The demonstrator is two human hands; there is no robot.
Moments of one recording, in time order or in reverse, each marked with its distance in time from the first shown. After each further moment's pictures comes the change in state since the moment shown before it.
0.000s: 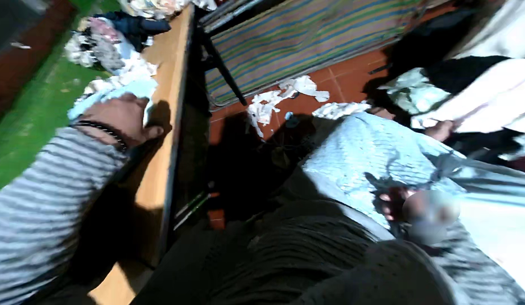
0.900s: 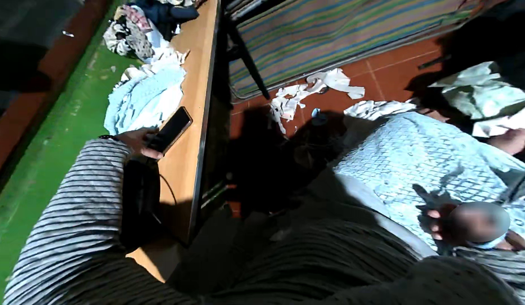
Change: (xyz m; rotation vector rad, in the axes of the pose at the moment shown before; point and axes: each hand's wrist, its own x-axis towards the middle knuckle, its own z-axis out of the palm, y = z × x) left_hand -0.001 -0.122 0.119 -0.516 -0.380 -0.185; right_hand 0.003 0.004 -0.005 -0.024 -0.049 0.016
